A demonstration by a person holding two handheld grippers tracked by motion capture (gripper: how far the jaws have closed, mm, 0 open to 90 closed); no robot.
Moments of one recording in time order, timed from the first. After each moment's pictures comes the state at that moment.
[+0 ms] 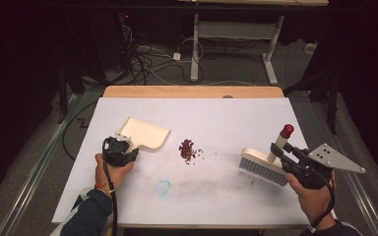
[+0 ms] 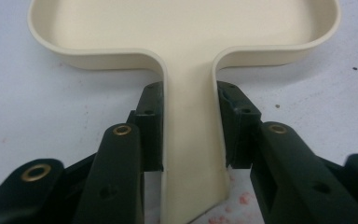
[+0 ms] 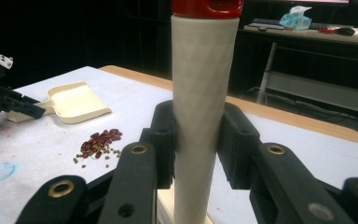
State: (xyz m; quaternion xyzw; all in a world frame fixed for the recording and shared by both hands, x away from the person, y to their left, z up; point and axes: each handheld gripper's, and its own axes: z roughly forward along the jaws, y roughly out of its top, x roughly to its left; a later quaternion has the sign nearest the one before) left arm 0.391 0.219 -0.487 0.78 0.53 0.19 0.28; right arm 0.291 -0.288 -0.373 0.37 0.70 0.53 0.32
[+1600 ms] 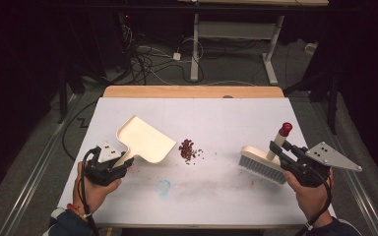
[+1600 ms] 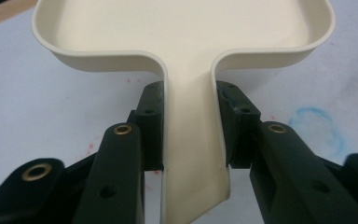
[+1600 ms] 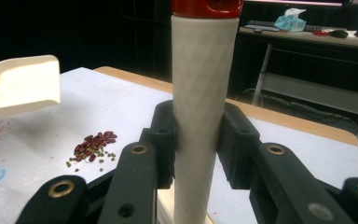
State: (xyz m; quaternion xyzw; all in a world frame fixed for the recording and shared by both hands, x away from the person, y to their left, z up) left arm 0.303 0.226 -0.423 0.82 0.41 0.21 0.33; right arm 0.296 -0.285 -0.374 0.37 0.69 0.52 0.33
